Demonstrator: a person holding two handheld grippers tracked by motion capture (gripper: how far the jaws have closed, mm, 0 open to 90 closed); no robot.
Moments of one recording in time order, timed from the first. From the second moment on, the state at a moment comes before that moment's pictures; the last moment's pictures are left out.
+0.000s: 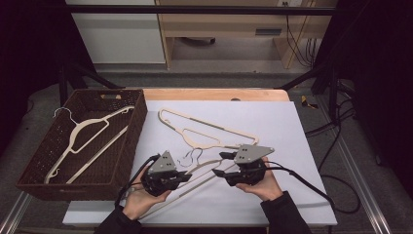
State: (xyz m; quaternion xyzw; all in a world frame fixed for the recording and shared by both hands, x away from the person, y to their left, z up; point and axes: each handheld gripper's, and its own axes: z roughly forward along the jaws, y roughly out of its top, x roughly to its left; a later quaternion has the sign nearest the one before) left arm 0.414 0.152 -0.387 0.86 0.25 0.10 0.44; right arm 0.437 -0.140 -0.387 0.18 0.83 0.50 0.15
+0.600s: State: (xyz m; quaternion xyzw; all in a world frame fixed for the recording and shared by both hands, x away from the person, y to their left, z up) left arm 0.410 0.188 -0.341 0.81 0.30 0.14 0.48; right arm 0.454 -0.214 -0.384 0.34 0.74 0.54 0.22
